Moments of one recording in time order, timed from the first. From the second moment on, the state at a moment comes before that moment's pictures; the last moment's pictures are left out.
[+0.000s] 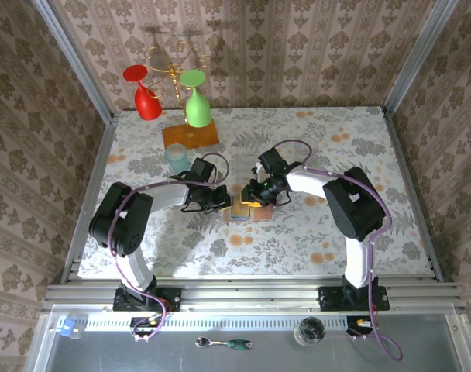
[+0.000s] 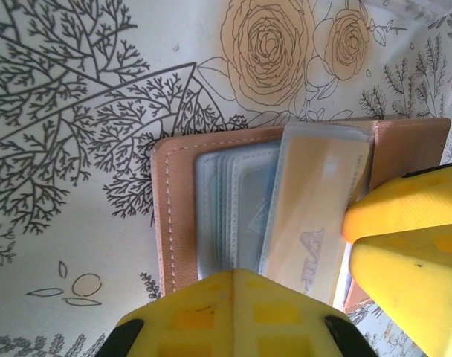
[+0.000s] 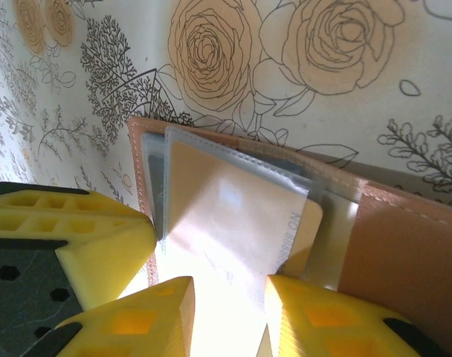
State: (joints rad) left arm -0.54 1.76 0.94 -0.26 0.47 -0.68; right arm 0.50 1.97 1.22 -0.38 -0.55 0.64
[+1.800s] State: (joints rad) left arm -0.55 1.79 0.99 -0.30 0.48 -0.66; right arm 0.50 1.97 1.21 -0.39 -0.57 0.64
